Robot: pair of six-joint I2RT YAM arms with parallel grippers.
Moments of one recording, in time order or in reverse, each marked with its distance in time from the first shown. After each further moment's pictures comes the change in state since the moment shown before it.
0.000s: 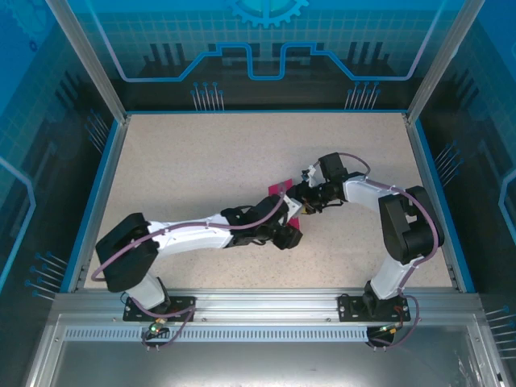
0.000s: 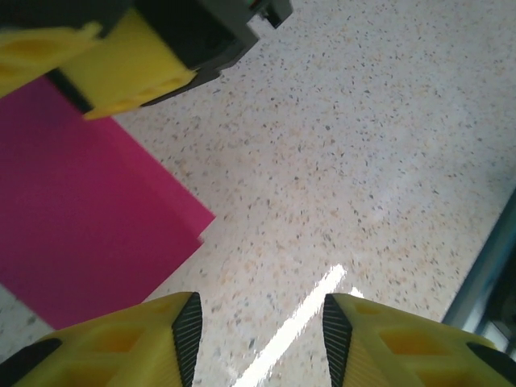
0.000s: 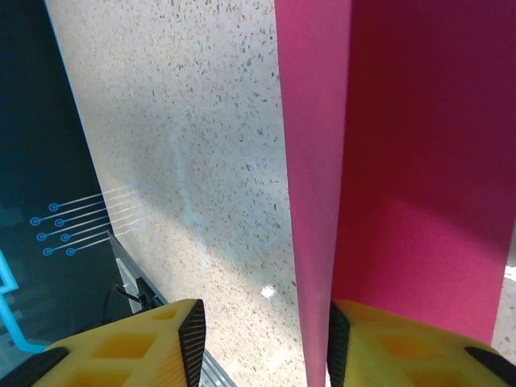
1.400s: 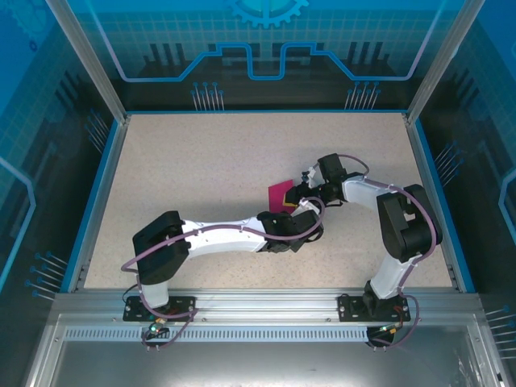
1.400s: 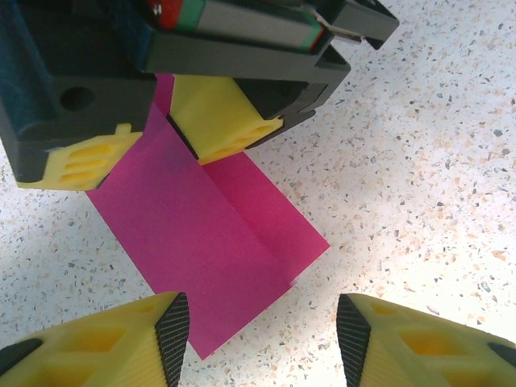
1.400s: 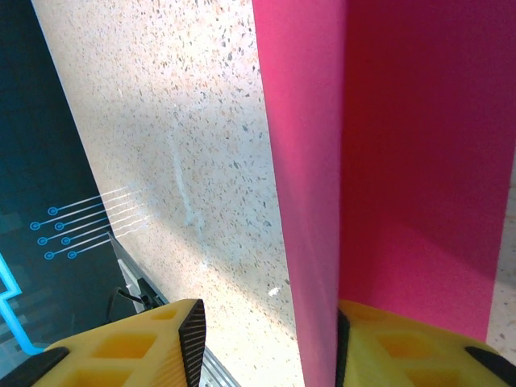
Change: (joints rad) left arm -0.149 0.203 0.290 -0.339 -0.520 0.026; right arm 0.000 0.019 0.002 -0.010 0.000 0.018
